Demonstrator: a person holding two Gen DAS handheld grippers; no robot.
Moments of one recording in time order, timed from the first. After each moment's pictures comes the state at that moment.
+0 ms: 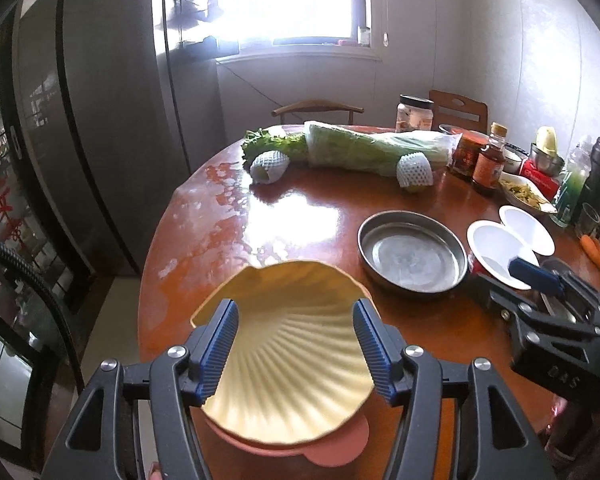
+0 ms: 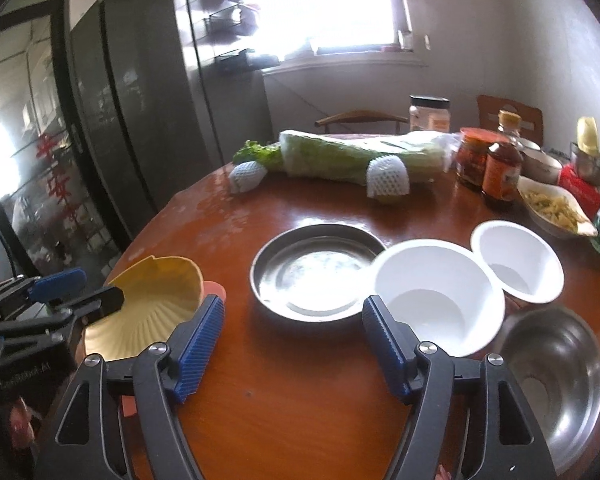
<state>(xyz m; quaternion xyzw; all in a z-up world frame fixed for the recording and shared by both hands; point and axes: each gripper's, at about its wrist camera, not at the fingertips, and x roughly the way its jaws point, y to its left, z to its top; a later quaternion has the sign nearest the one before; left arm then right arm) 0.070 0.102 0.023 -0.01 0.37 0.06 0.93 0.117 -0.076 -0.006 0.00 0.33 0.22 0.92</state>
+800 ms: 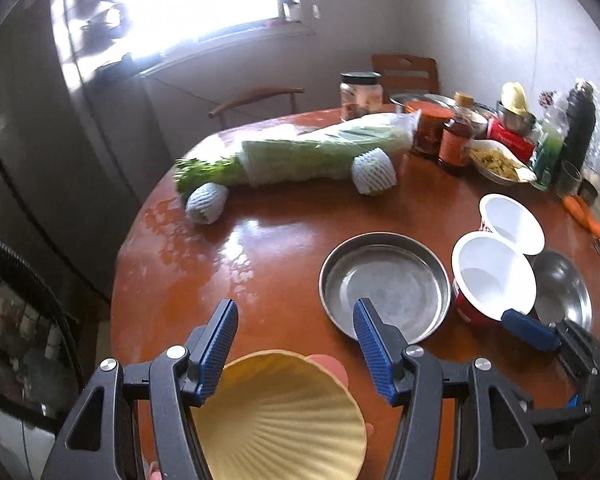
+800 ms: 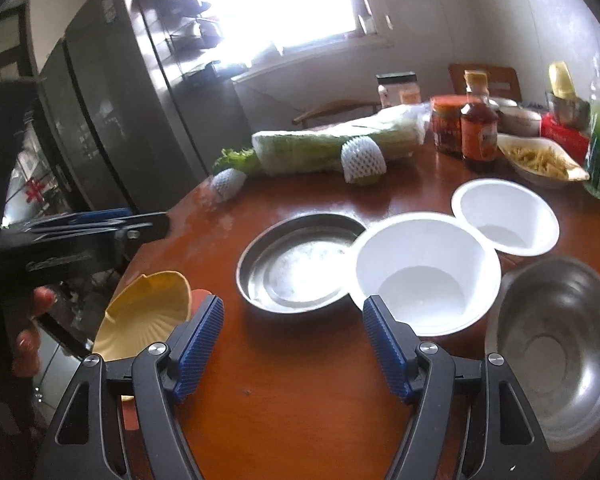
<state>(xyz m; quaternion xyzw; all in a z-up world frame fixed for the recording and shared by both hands) 0.161 0.075 0.045 0.08 0.41 -0.04 0.91 0.116 -0.093 -0.013 0.08 0.34 0.20 0.92</state>
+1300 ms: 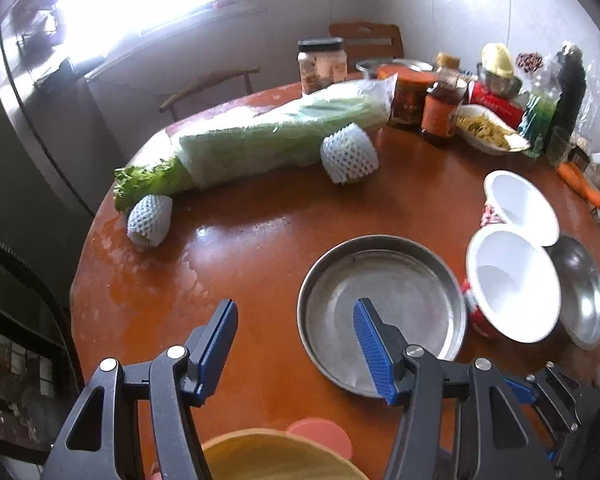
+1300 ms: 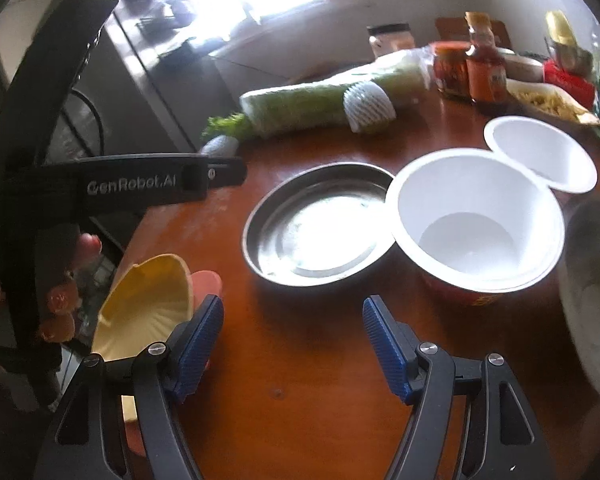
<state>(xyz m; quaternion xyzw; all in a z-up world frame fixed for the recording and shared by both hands) 0.230 0.056 0.009 0.12 0.45 -0.10 0.88 0.139 -0.062 -0.048 0.12 0.41 0.17 0.89</state>
